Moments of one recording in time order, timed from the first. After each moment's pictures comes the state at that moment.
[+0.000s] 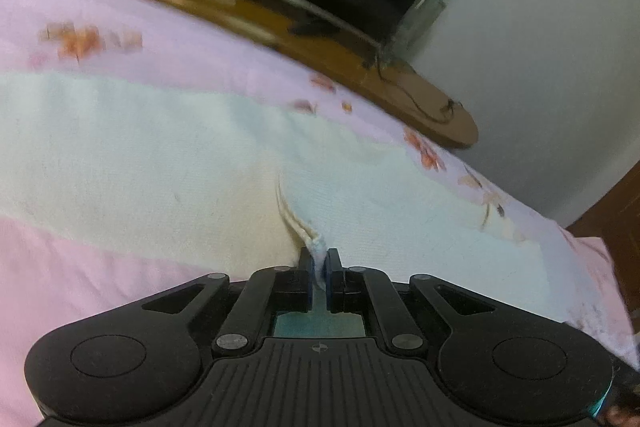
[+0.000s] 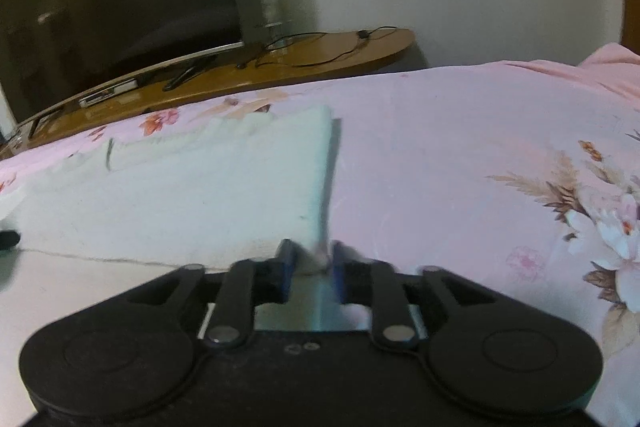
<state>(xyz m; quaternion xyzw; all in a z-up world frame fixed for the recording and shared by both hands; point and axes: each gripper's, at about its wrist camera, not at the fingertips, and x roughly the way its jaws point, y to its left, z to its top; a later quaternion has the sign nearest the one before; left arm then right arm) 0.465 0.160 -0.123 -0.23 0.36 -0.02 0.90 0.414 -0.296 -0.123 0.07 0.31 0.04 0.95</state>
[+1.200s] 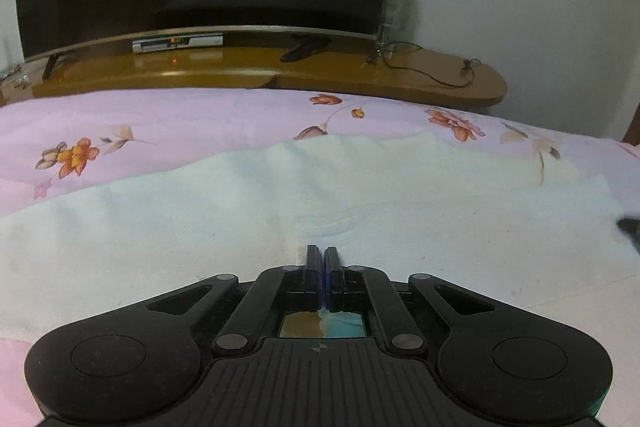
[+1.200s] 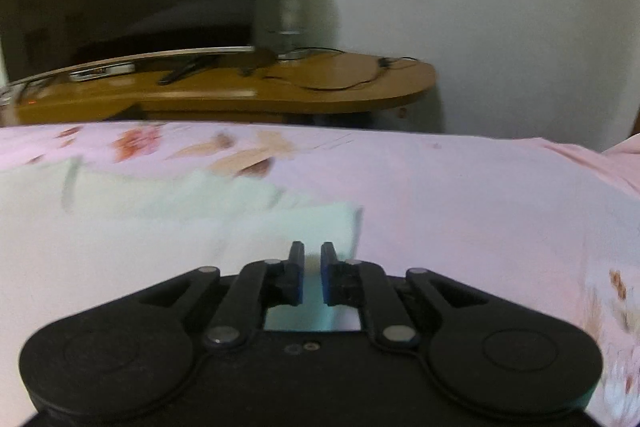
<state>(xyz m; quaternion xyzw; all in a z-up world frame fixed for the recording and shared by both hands) 0.493 0.135 -0.120 -0.05 0.36 0.01 0.93 0.482 -0.258 -0.115 -0.06 0.33 0.06 0.94</state>
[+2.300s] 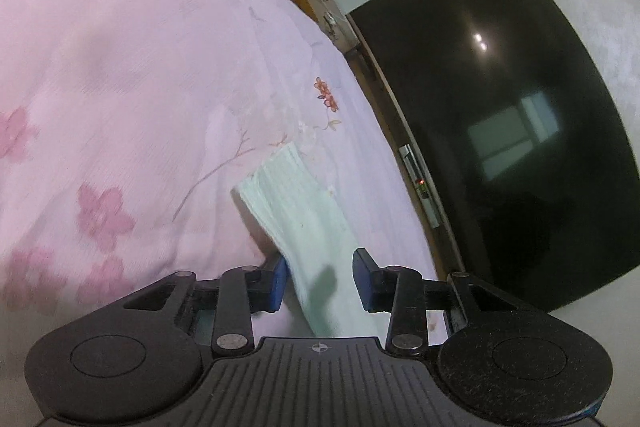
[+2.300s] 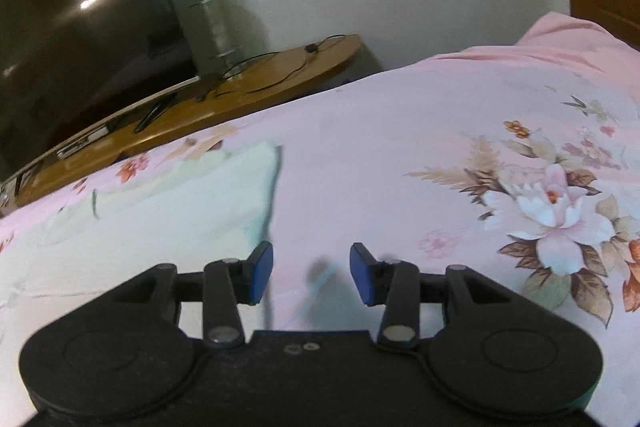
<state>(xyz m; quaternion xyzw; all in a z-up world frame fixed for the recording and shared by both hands) 0.318 0.447 -0.168 -0.52 0.15 0.24 0.81 0.383 -0.334 -0.094 0.12 0.32 -0.02 0.94</state>
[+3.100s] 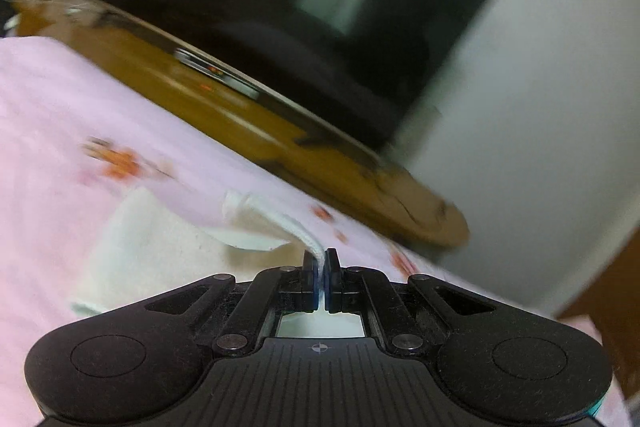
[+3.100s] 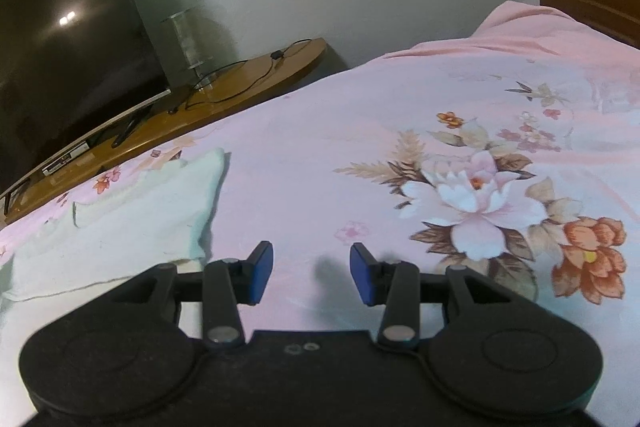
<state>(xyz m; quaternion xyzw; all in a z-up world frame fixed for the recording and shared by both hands) 0.449 0.198 -0.079 -0.24 0.24 0.02 0.94 0.351 -0.374 -0.097 0.15 0.32 -0.05 0.93</state>
